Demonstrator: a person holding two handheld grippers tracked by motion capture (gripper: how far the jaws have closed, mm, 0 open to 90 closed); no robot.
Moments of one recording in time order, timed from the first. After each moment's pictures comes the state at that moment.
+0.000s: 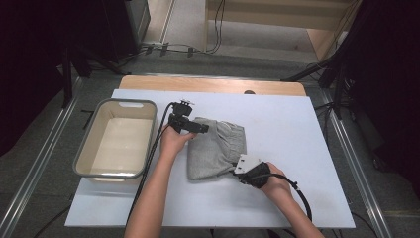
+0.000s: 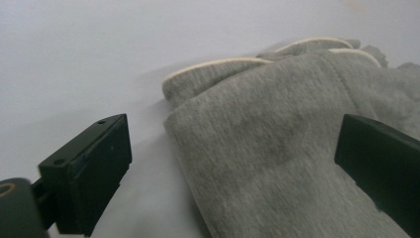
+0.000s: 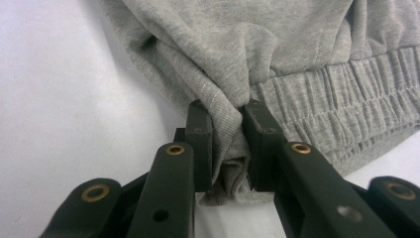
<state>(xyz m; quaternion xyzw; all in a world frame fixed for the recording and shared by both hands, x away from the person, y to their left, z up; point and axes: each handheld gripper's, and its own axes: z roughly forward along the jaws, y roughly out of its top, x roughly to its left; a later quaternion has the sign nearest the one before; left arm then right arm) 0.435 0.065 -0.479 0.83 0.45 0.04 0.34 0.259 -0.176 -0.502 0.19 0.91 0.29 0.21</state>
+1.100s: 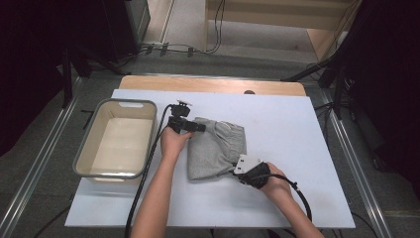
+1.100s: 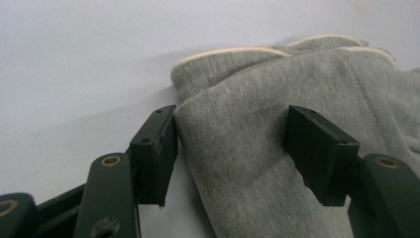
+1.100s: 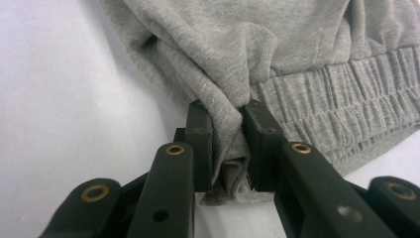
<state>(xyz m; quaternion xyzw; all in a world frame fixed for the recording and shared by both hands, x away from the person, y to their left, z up) 0.442 0.070 -0.493 0.81 0.48 -0.01 0.34 0.258 -0.175 -0.501 0.19 0.91 0.28 0.22</state>
